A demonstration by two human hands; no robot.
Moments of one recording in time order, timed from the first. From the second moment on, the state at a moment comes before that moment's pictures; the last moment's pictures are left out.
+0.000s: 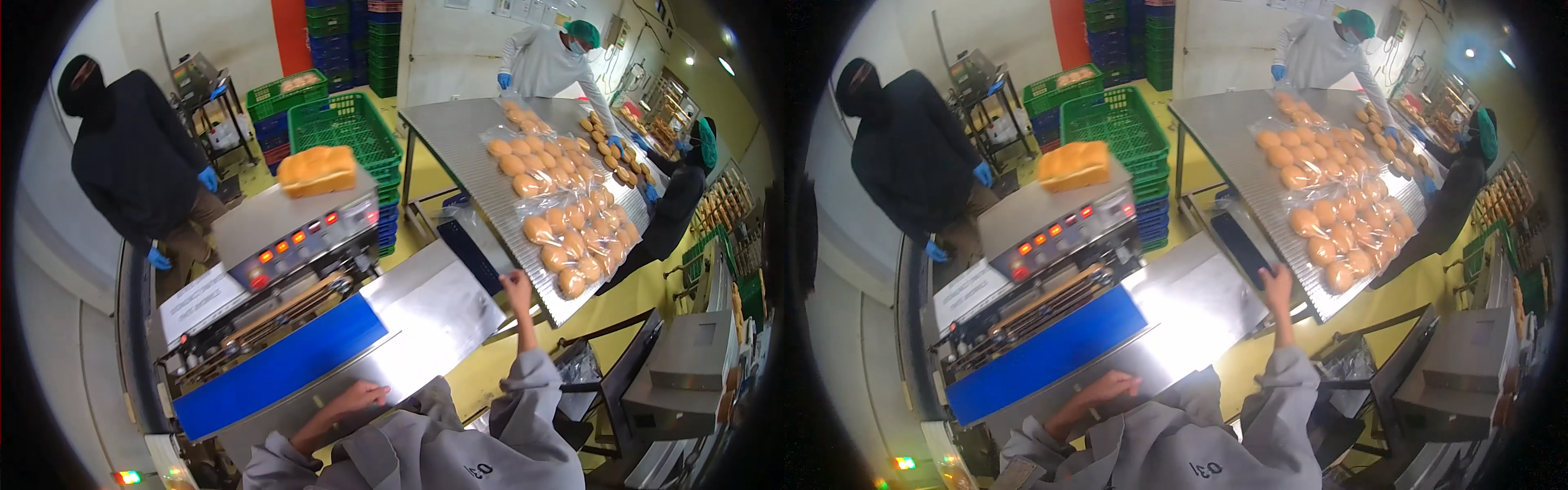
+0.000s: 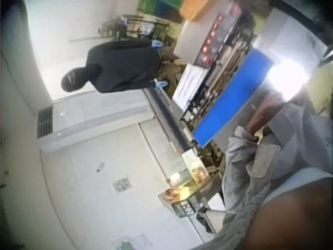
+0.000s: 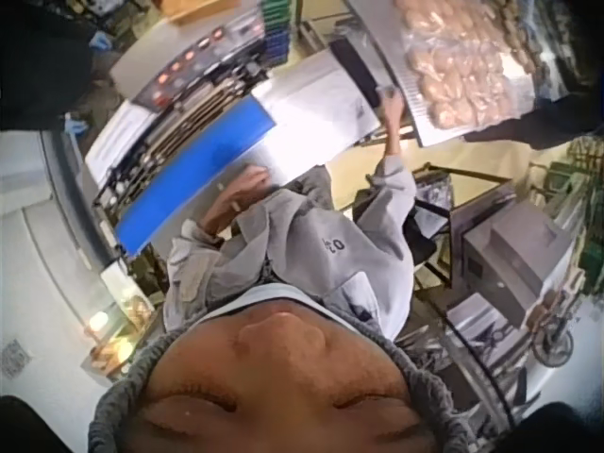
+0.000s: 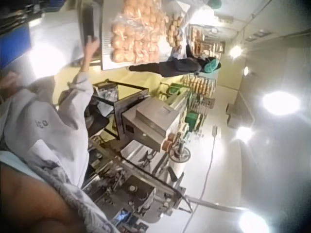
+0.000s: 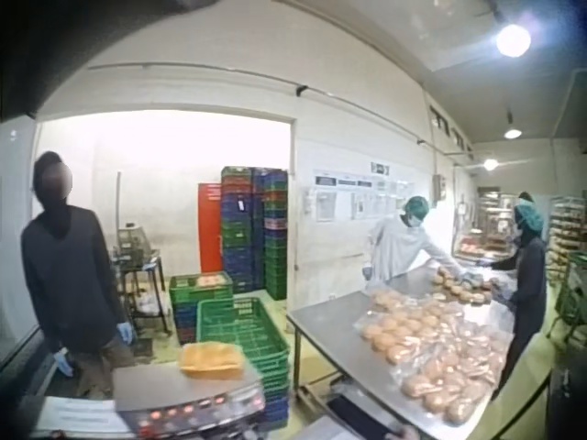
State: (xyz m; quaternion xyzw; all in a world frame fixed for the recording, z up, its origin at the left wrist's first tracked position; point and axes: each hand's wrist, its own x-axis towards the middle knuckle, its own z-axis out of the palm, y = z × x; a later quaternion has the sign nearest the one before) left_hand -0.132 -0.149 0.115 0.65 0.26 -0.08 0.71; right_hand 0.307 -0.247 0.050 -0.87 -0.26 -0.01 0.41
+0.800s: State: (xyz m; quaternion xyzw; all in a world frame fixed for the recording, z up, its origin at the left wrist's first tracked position) left_hand 0.310 -0.154 0.058 0.28 0.40 0.38 0.79; right_hand 0.502 -0.177 0.072 -0.83 -0.34 0.23 0.38
